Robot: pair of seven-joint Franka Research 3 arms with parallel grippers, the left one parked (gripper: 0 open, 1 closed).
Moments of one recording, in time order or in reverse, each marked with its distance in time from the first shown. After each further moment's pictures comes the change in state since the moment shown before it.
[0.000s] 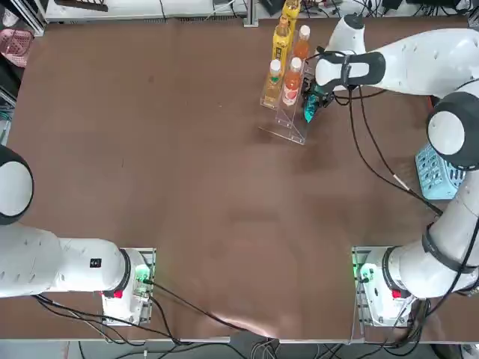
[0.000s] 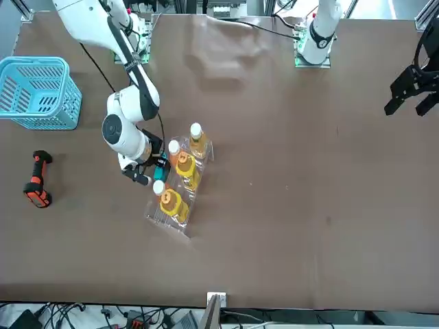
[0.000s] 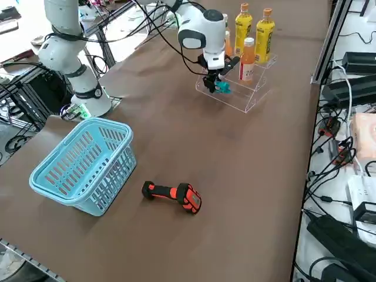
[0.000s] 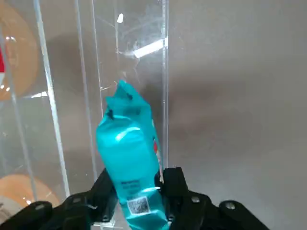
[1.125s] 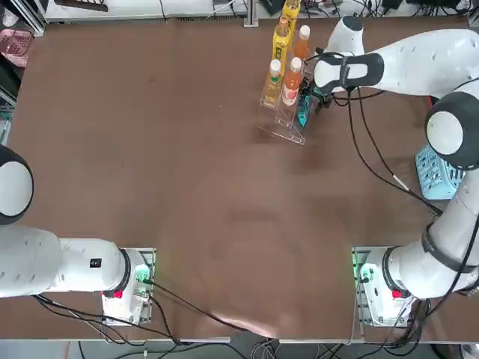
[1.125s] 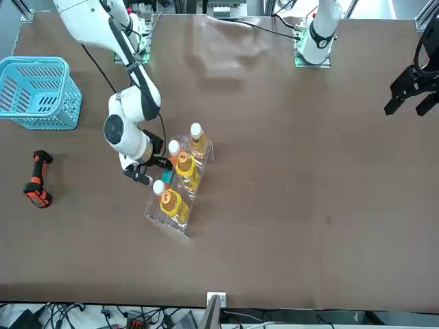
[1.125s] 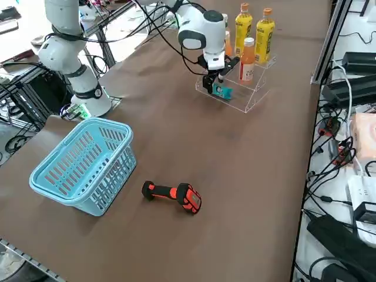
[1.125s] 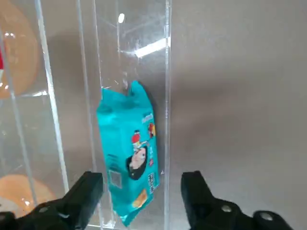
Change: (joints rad) arm 0.003 0.004 -0.001 0.000 0.000 0.007 -0.015
